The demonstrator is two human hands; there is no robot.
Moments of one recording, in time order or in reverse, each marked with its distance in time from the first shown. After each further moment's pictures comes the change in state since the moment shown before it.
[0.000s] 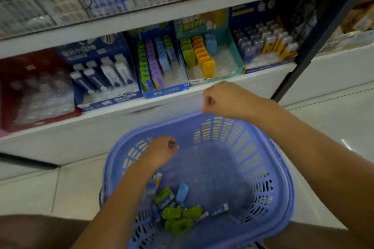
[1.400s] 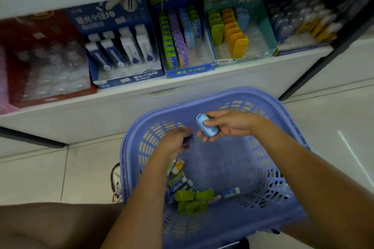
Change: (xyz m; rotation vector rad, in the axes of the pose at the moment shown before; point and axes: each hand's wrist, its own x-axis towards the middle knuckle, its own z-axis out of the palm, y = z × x) left_hand 0.013 -0.041 0.033 -1.150 -0.073 -0.348; right_hand 0.019 -0.010 0.127 1.488 -0.697 0.193
